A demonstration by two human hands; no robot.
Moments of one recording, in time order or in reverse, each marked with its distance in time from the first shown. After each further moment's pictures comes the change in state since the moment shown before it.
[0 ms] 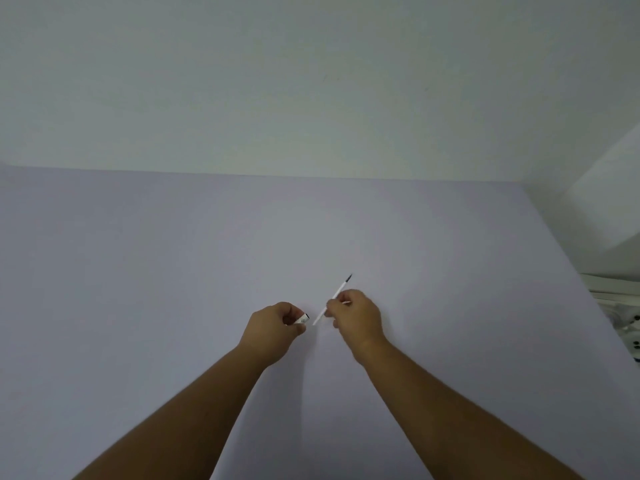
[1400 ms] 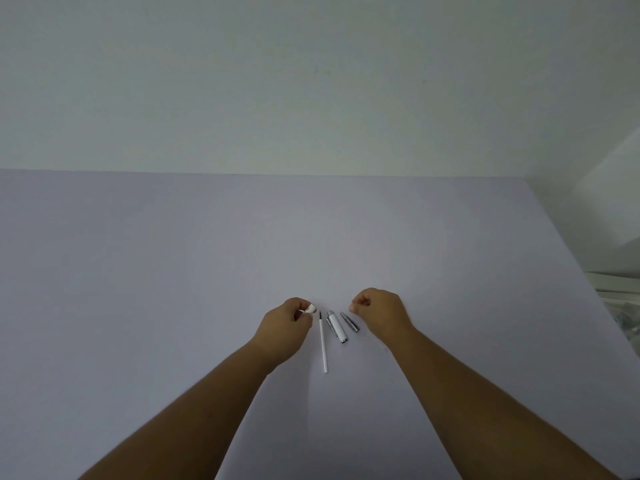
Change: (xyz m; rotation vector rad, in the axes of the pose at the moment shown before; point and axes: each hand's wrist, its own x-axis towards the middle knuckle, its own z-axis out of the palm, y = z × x) left_hand 0.017 0.026 0.019 -0.181 -0.114 -0.040; right_hand 0.072 0.037 -0.047 -0.377 -0.077 -0.100
